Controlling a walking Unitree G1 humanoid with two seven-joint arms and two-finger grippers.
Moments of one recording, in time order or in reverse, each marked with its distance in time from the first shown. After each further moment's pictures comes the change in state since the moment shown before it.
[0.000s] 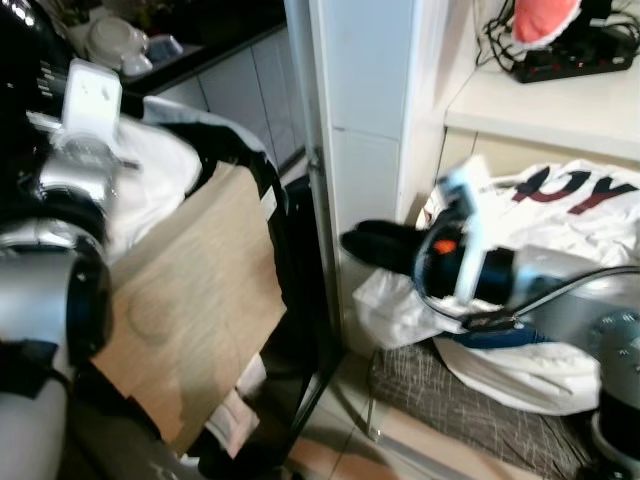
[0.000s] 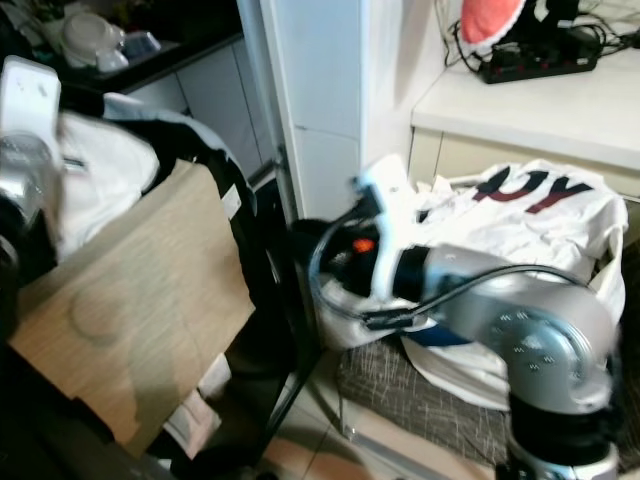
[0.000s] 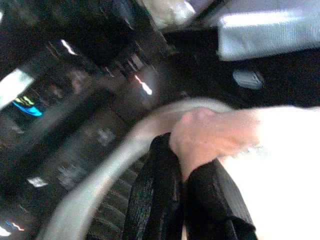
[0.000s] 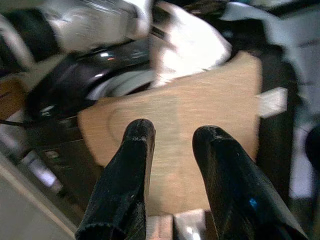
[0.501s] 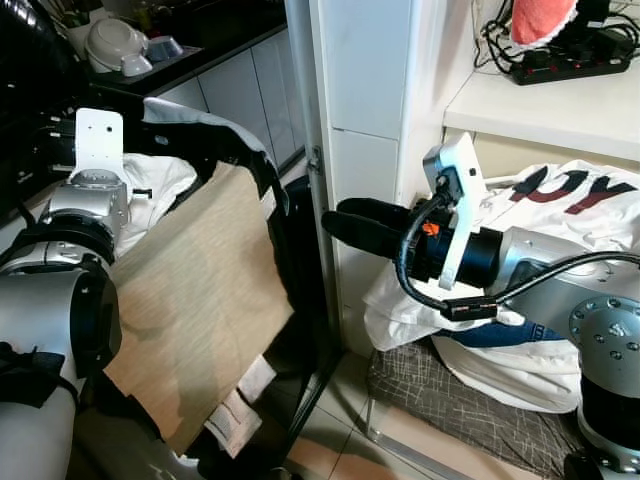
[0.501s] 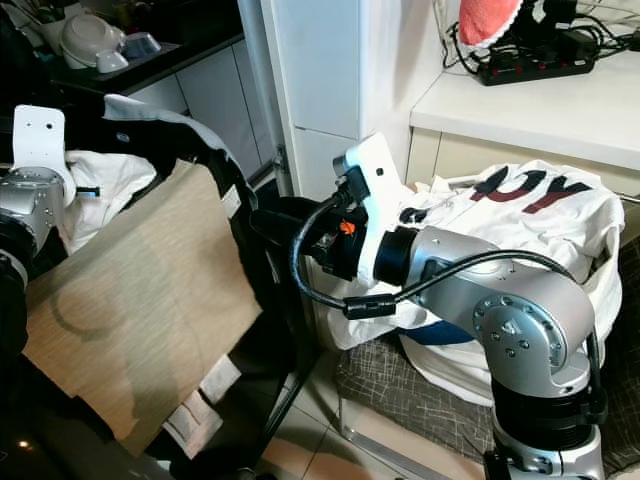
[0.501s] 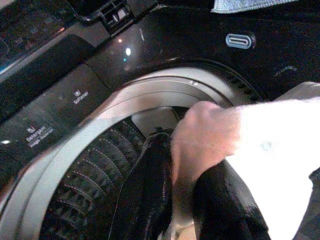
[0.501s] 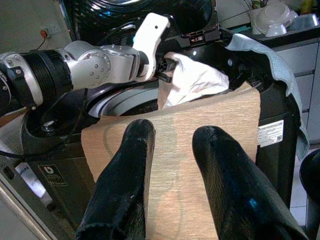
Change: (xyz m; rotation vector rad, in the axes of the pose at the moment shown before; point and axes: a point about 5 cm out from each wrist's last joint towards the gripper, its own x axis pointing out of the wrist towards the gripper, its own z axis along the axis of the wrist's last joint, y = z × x) left arm 0.001 -0.006 -0.023 -0.123 0.081 -0.029; right arm 0.009 -0.002 0.012 -0.051 -0.068 -0.002
